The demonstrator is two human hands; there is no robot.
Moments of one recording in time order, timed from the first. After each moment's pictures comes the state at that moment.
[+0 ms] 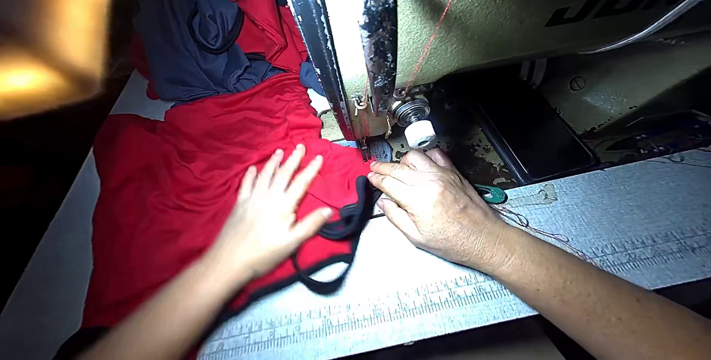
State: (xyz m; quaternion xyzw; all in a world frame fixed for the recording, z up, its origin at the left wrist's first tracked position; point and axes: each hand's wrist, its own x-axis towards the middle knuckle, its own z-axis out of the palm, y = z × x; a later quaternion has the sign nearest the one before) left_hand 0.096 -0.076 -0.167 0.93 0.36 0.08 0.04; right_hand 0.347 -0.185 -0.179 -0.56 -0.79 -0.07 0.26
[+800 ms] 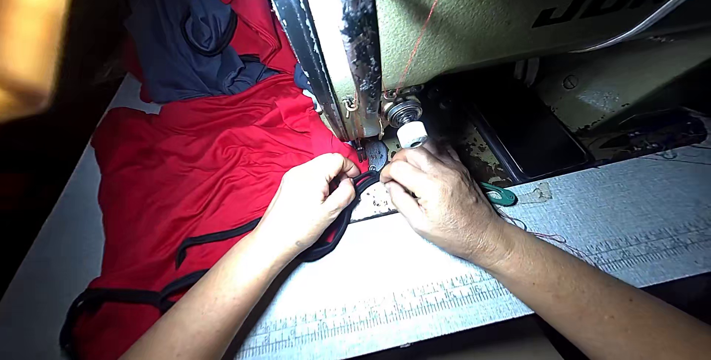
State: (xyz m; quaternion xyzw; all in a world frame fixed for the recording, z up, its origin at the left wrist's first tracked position) left_hand 0.157 -0.080 -0.156 0.89 0.31 0.22 0.24; right_hand 0.349 -0.185 -0.178 -0.60 -0.72 -0.05 0.36
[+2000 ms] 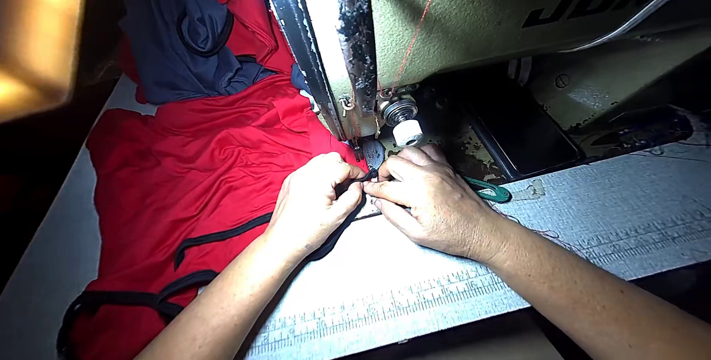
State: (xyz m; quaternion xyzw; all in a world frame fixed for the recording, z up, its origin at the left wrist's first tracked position) left_hand 0.160 -0.080 -0.173 0.91 0.26 0.27 0.19; right_hand 0.354 -0.184 -0.177 -0.55 -0.78 -0.01 0.31
